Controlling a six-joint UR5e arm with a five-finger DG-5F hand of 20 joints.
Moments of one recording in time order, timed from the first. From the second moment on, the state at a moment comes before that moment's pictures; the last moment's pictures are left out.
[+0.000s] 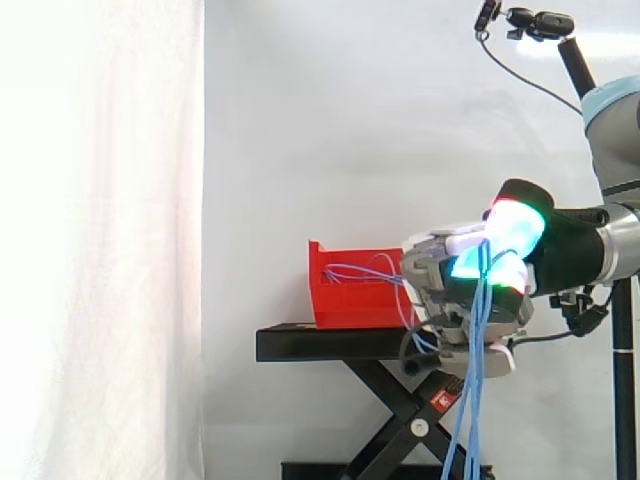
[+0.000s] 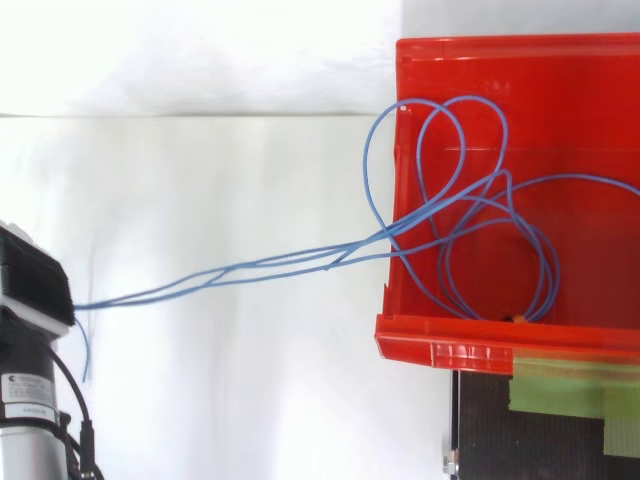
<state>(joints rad) 0.09 -2.19 -1.23 -3.06 -1.85 -0.15</state>
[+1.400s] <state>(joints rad) 0.09 -2.19 -1.23 -3.14 -1.85 -0.04</state>
